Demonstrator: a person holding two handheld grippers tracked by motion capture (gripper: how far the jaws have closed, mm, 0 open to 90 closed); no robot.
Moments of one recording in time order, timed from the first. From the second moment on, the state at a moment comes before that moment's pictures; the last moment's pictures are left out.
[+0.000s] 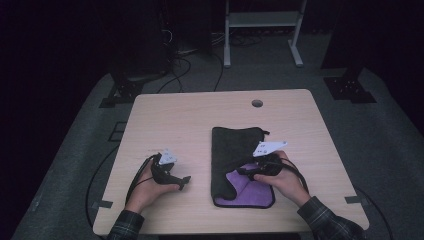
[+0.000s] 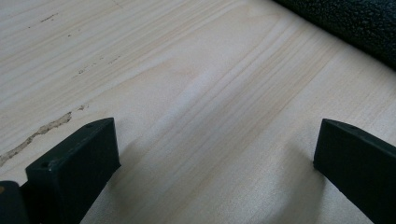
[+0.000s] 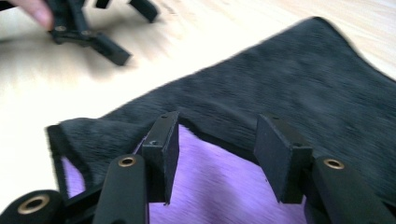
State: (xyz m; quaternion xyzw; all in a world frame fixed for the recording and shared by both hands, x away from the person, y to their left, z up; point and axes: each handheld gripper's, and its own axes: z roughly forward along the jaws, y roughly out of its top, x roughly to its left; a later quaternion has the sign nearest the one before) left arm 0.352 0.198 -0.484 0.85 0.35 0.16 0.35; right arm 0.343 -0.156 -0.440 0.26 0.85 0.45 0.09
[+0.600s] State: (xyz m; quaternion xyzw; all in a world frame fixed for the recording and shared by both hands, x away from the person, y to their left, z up) left arm 0.352 0.198 -0.484 0.85 0.35 0.16 0.35; right arm 0.346 -0.112 -0.476 0.24 0.88 0.42 0.06
